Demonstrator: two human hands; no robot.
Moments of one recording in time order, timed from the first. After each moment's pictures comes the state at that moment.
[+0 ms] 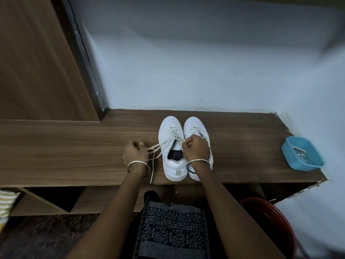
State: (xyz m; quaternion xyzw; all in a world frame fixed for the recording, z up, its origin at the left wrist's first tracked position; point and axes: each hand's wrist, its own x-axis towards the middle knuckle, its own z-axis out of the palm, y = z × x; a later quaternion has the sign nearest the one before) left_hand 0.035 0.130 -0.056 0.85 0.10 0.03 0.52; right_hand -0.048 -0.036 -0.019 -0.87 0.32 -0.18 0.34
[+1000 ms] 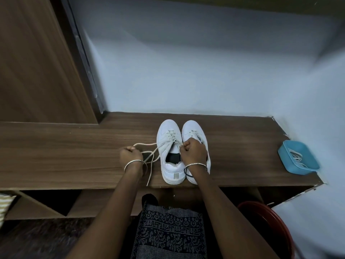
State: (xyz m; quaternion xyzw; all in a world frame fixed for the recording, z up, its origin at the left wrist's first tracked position) left_hand 0.034 0.129 -0.044 0.77 0.22 0.01 0.60; right_hand -0.049 -0.034 -0.020 -0.88 0.31 -0.19 0.33
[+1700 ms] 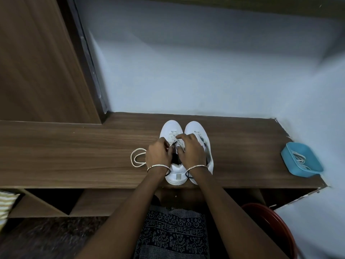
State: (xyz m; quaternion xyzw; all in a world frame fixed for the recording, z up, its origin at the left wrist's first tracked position) left_hand 0.005 0.084 -0.022 0.92 -0.14 0.06 0.37; right_hand -0.046 -0.027 -0.015 -0.94 0.16 -0.21 0.24
